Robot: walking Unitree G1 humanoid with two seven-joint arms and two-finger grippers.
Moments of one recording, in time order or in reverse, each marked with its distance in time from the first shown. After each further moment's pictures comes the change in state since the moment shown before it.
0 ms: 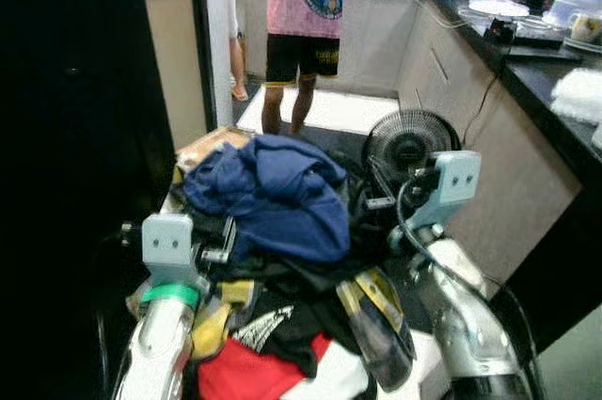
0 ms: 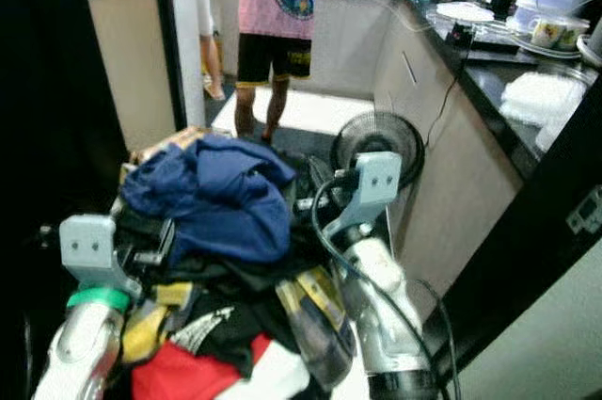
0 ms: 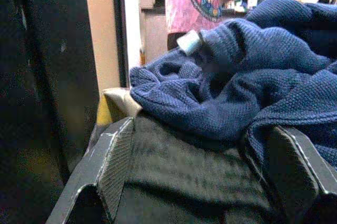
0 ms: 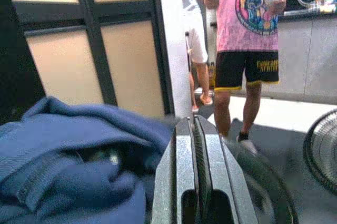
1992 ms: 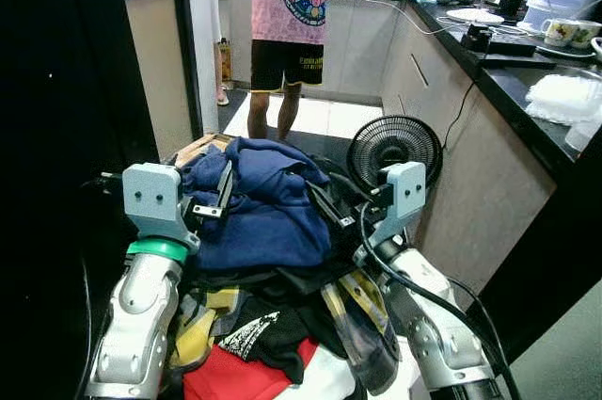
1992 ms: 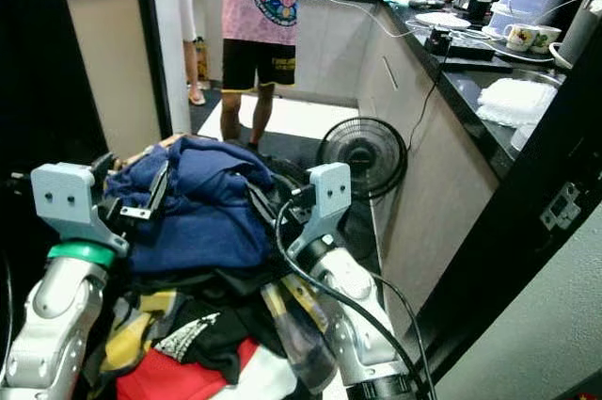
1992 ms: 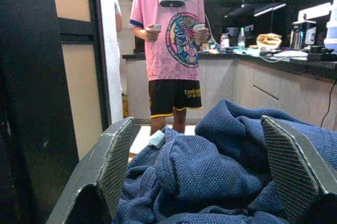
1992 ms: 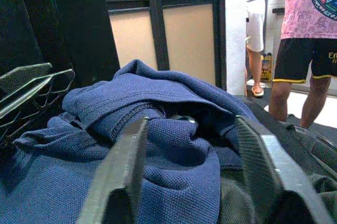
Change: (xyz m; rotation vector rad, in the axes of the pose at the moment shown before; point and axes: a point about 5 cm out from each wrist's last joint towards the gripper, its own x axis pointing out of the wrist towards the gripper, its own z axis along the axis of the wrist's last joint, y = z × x) left arm 0.026 0.009 0.053 0.014 -0.153 -0.072; right arm -0.004 0.040 -0.024 0.064 0.084 0.246
